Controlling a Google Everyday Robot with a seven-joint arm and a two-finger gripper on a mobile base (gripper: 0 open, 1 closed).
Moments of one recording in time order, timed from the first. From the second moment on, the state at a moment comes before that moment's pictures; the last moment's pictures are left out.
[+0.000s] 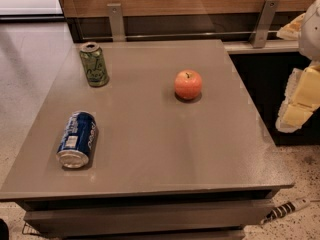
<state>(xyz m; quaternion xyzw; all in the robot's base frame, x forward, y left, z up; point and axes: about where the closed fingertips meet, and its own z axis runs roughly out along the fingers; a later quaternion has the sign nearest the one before) 0.438 -0.212 0.992 -0.60 0.78 -0.05 0.18</state>
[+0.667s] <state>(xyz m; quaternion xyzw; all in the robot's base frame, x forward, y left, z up) 0.447 -0.209 0.996 -0.59 0.78 -0.04 0.19</state>
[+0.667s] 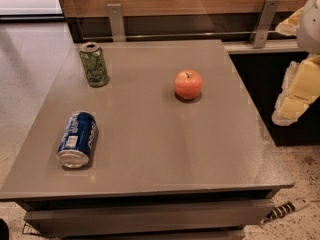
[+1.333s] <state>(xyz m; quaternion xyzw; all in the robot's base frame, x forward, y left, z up) 0.480 -0.156 0.996 -0.50 0.84 0.05 0.20</state>
